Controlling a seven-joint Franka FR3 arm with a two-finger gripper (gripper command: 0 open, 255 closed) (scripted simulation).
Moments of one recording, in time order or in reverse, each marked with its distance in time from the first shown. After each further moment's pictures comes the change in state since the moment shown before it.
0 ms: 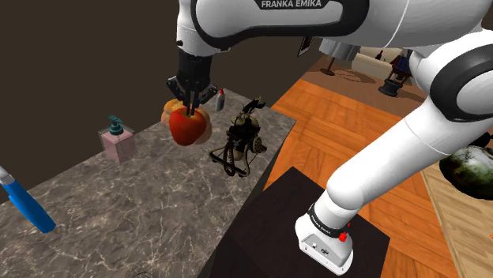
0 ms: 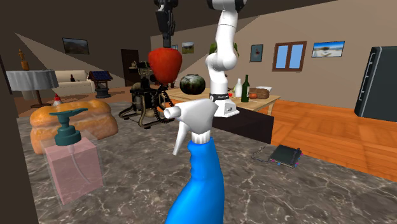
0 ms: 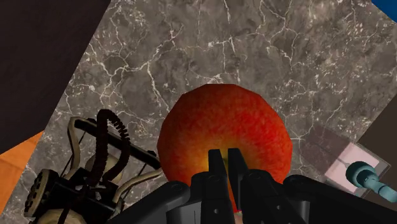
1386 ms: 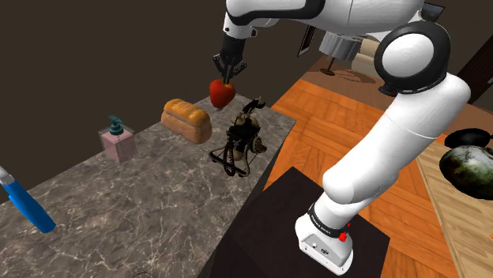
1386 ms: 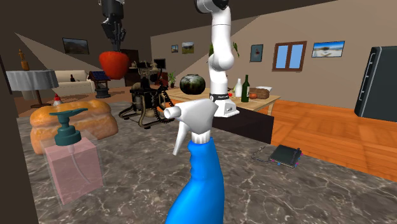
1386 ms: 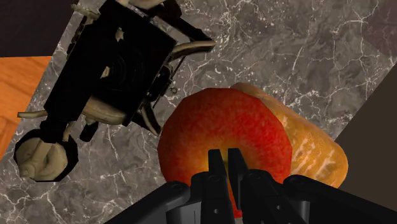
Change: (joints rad) arm -0.198 0.200 -0.251 0.181 -0.102 -0.023 -0.414
